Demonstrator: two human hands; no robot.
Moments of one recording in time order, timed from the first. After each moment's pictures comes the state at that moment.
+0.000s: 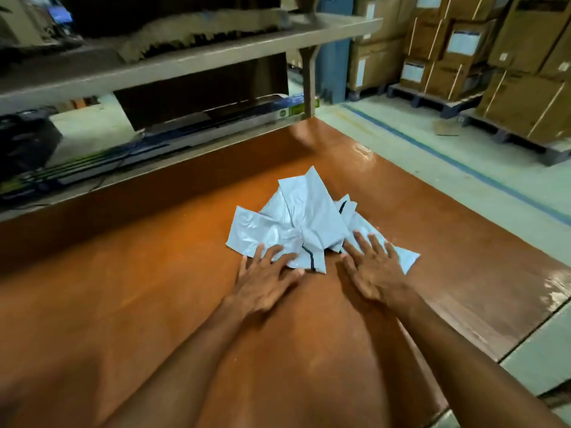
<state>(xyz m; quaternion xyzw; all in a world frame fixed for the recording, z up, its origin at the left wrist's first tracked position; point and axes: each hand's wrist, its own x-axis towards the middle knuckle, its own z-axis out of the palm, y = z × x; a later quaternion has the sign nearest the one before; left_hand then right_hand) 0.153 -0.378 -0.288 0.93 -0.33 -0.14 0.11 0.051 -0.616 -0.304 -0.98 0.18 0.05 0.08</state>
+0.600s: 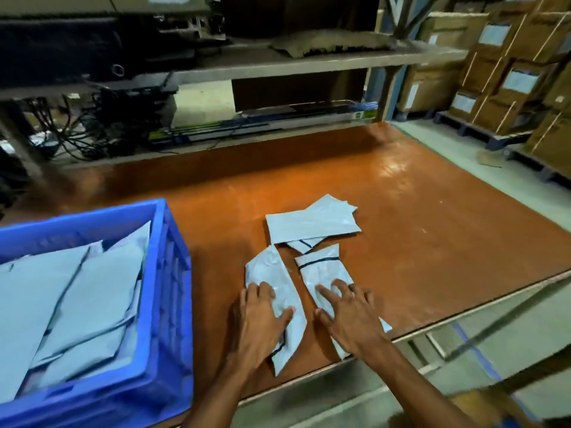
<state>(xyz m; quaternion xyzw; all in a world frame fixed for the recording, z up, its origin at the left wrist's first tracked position) -0.059 -0.074 -0.307 0.96 -0.13 0.06 0.24 -0.116 -0.272 -0.285 -0.99 0.07 0.04 0.07</state>
